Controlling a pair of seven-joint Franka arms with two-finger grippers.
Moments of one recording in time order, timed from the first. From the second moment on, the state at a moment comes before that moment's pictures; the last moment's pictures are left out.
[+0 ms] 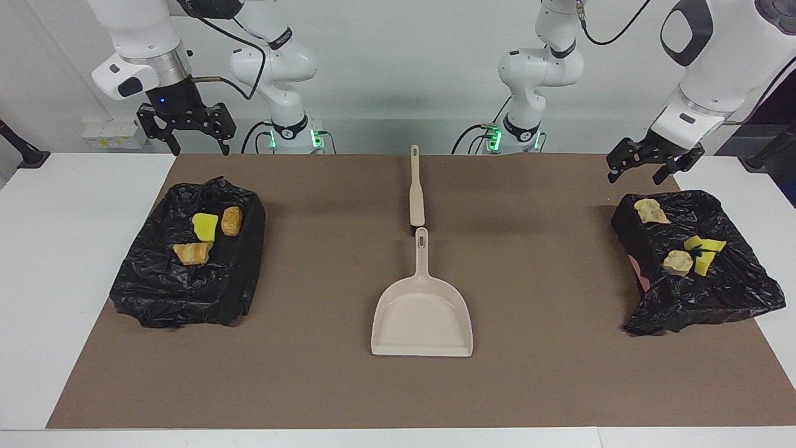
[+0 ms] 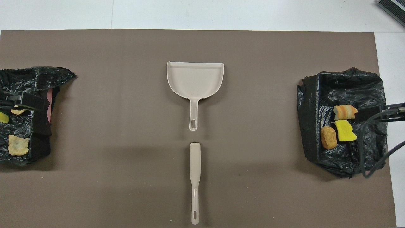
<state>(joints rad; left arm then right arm) -0.07 0.00 0.05 -1.61 -0.02 1.56 0.08 0.09 -0.12 -0.10 -1.68 -0.04 1.59 -0.03</state>
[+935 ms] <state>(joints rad) -0.07 -0.02 0.05 -1.63 -0.02 1.56 0.08 0.09 -0.12 -0.10 -1.68 -0.04 1.59 -0.03</state>
